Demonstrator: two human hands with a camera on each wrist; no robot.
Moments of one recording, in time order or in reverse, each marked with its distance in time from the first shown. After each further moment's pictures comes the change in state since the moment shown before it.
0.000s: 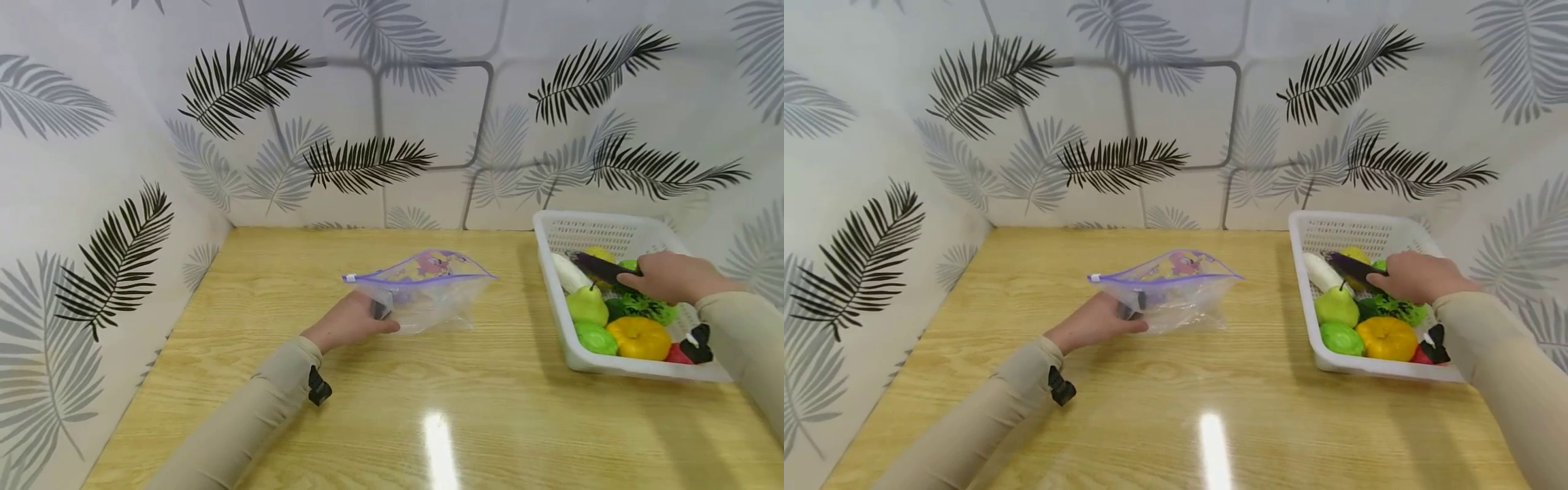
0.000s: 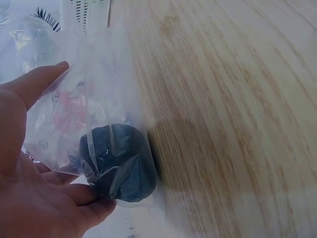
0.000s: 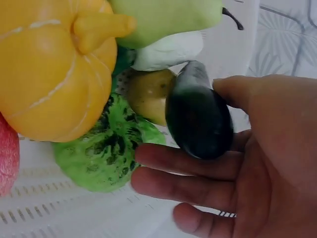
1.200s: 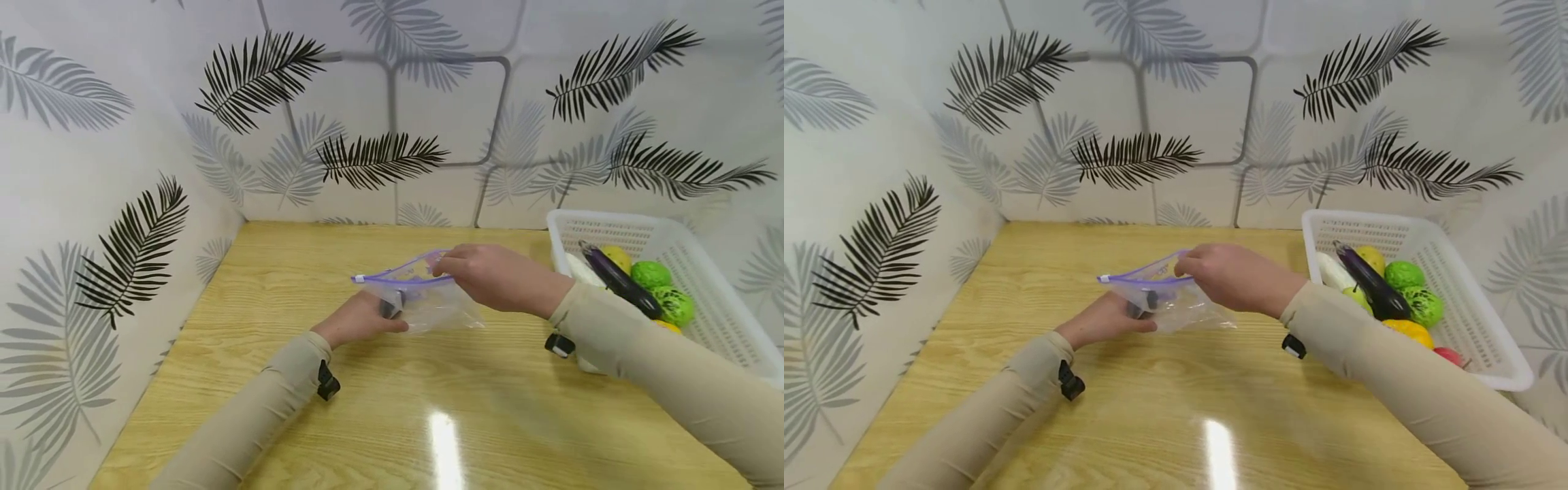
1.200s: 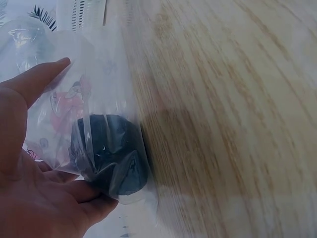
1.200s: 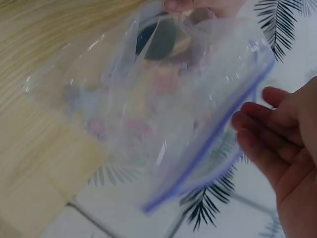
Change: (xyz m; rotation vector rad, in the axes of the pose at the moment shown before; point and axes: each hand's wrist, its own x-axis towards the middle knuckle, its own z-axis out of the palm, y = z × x) left_hand -0.003 -0.004 0.001 0.014 -0.019 -0.059; right_hand 0.001 -0.272 -0.029 -0.050 0.564 -0.914
